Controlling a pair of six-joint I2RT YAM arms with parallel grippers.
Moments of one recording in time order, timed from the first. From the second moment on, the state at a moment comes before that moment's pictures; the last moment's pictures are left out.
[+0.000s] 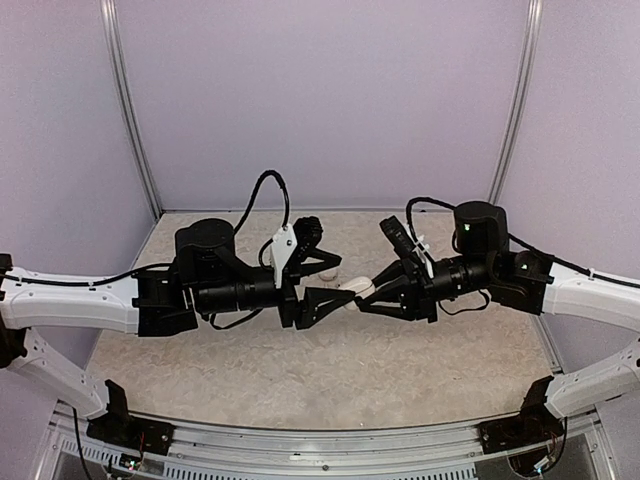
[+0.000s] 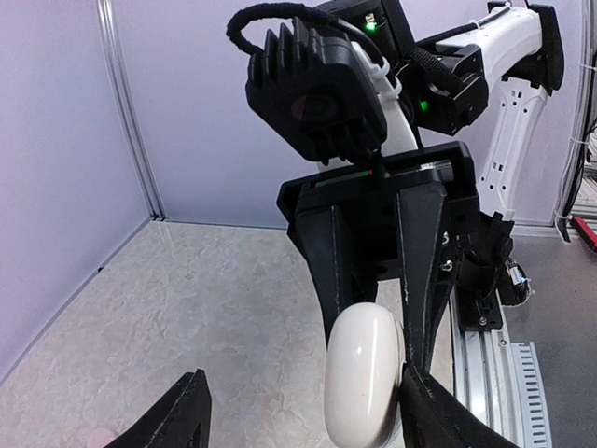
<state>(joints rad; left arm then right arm) -1.12 1.35 0.93 0.33 0.15 0.12 0.85 1.17 0.87 -0.02 -0.78 0.04</state>
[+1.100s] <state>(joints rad) -1.05 1.27 0.87 0.41 0.27 0.07 0.88 1.17 0.87 -0.06 -0.73 -0.03</state>
